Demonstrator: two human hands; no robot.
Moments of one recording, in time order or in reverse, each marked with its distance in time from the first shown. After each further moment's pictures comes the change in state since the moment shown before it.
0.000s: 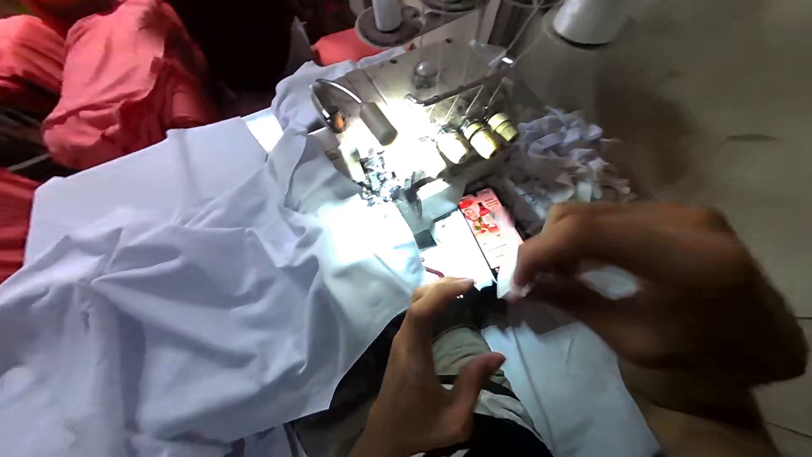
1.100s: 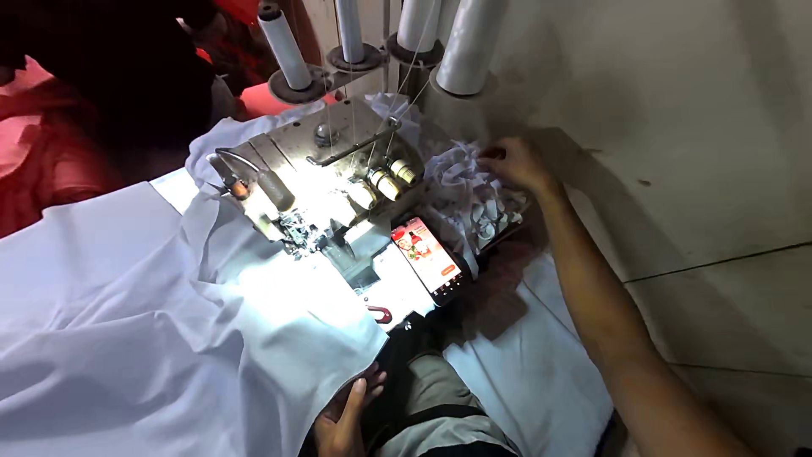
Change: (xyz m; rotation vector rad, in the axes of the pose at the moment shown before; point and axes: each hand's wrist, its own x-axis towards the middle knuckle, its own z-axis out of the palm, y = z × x) left_hand -0.080 -0.061 0.008 -0.607 0.457 -0.657; right_hand -0.051 0.261 -0.070 -0.277 0.151 0.904
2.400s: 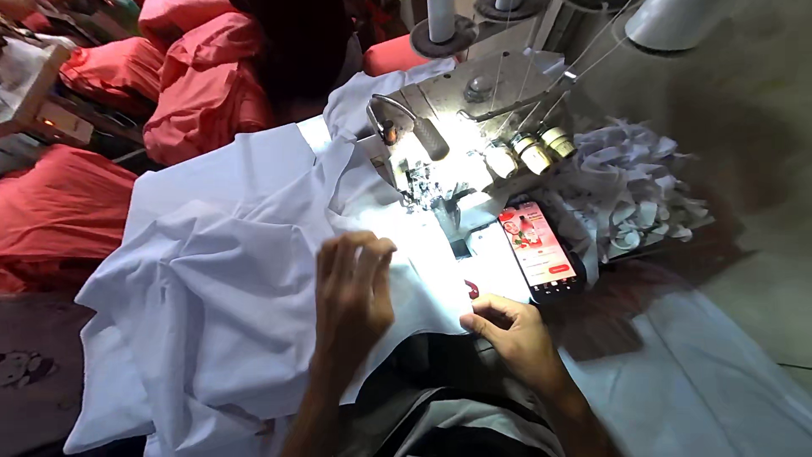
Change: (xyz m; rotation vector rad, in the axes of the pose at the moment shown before) left_hand 0.081 0.140 0.002 1.425 -0.019 0.929; right_hand -0.252 -0.165 0.153 0.817 -0.271 -0.047
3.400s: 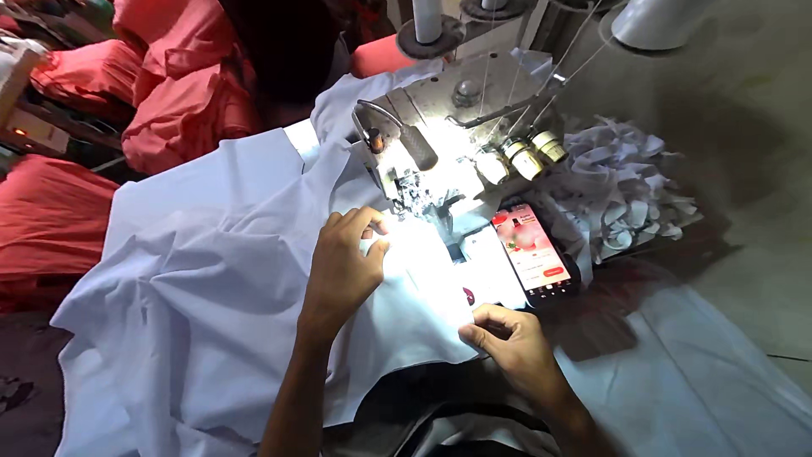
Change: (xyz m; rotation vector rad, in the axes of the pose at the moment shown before) left_hand 0.053 -0.027 0.011 -0.022 -0.271 -0.191; right_hand -0.003 -0.007 0.004 0.096 0.030 0.015
